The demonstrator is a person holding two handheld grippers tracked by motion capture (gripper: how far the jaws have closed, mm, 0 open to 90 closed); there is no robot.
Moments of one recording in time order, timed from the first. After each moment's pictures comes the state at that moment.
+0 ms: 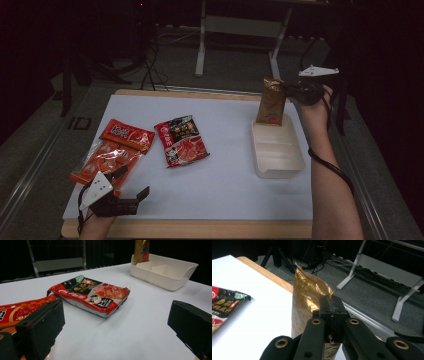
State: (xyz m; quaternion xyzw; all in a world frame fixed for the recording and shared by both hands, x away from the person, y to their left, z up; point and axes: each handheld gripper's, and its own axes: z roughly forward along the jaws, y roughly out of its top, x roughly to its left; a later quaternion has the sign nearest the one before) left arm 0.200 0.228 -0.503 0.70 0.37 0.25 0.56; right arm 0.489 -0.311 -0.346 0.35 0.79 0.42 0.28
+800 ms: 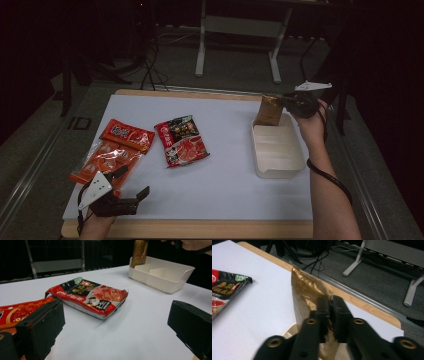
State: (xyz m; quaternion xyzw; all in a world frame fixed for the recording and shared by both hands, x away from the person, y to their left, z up) left arm 0.199 0.228 -0.501 0.69 0.37 0.25 0.57; right arm 0.483 -0.320 -0.391 0.38 0.79 0.41 0.24
